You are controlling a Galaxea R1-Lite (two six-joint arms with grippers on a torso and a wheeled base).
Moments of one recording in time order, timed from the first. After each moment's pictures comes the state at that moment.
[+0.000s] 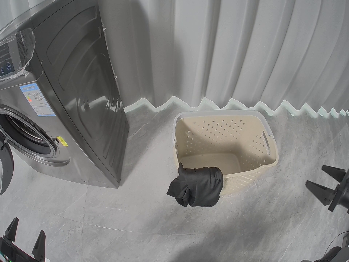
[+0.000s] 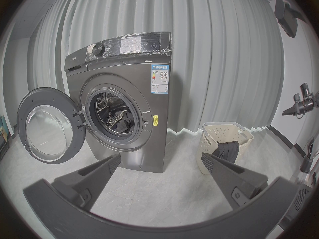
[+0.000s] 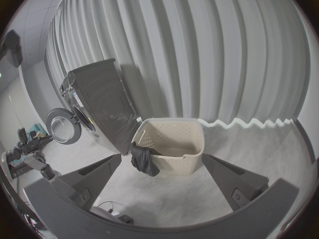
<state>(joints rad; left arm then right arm) 0.00 0.02 -0.02 0.00 0.02 -0.03 0.14 0.82 -0.29 -0.32 0.26 0.04</state>
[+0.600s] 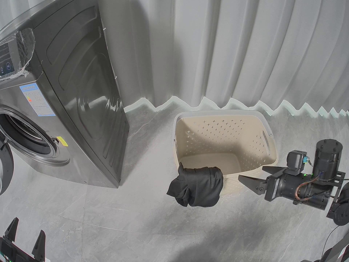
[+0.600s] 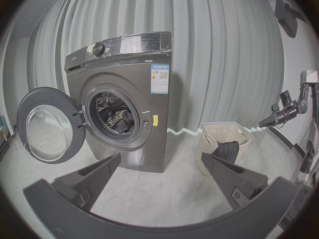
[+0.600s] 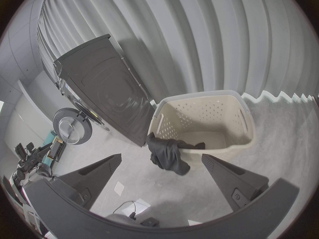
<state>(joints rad) 0.00 0.02 -0.02 0.00 0.02 -0.04 0.54 1.51 -0.37 -0.82 0.03 0.25</state>
